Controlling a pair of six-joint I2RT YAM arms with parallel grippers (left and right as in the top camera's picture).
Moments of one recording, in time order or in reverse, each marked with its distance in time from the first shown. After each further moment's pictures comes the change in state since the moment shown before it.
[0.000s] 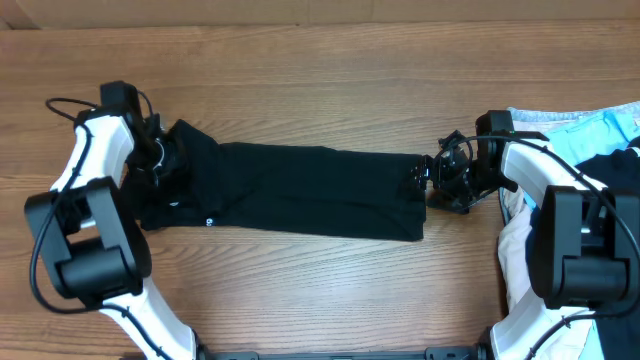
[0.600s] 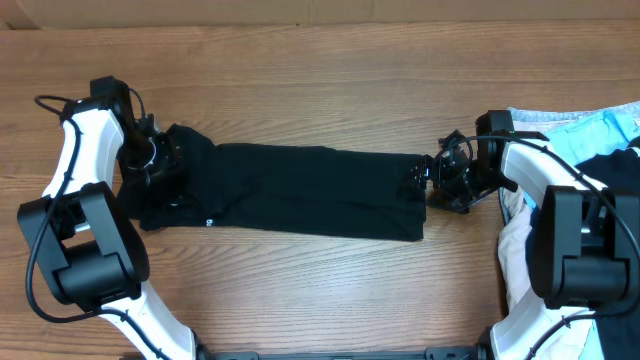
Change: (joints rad) left arm 0.019 -0.018 0.076 -0.165 0.010 0.006; right arm 0.000 0.000 0.000 0.004 0.000 0.000
